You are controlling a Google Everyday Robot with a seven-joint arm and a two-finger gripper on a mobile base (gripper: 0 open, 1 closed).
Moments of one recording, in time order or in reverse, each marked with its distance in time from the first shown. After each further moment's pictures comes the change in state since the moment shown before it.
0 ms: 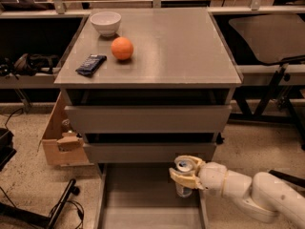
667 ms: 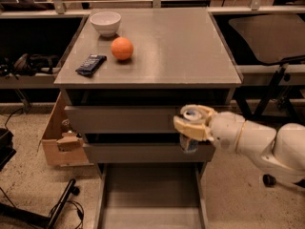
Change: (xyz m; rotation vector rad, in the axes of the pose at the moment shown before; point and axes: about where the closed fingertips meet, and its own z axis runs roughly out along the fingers) arm -0.200 -0.010 -0.020 0.064 -0.071 -0.044
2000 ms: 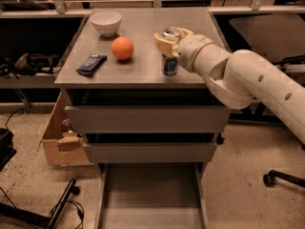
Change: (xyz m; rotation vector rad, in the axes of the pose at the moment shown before) arm -0.169 -0.121 0.124 0.372 -0.125 -0.116
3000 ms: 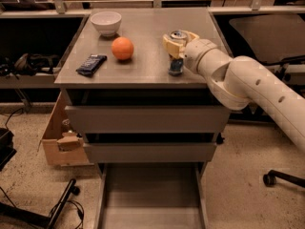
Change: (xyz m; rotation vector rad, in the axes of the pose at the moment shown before) arm 0.030 -0.049 0.012 0.073 -0.020 0.012
